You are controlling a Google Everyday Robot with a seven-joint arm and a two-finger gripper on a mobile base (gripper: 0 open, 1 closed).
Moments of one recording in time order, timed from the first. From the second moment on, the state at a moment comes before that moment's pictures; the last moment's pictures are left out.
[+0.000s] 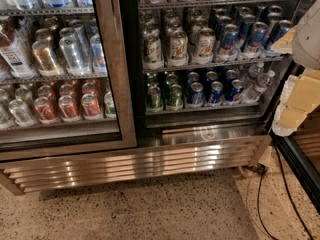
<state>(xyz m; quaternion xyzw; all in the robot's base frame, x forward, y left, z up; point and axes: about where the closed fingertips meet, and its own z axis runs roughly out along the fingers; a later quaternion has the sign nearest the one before) 0.438 -0.217 0.976 -0.60 0.78 -0.03 0.16</state>
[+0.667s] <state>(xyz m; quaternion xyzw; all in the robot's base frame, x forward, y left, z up) 0.438 -0.217 0.976 -0.60 0.78 -0.03 0.16</state>
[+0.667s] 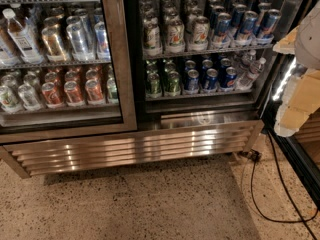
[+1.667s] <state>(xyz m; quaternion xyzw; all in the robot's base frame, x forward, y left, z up) 0.438 -0.217 0.976 -0.60 0.78 -0.03 0.16</state>
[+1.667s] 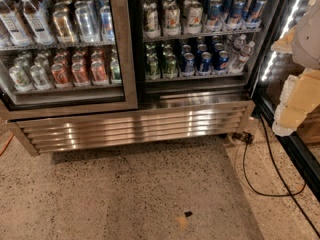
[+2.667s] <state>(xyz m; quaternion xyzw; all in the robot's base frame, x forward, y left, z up) 0.438 -0.217 0.976 -0.60 0.78 -0.03 0.16</state>
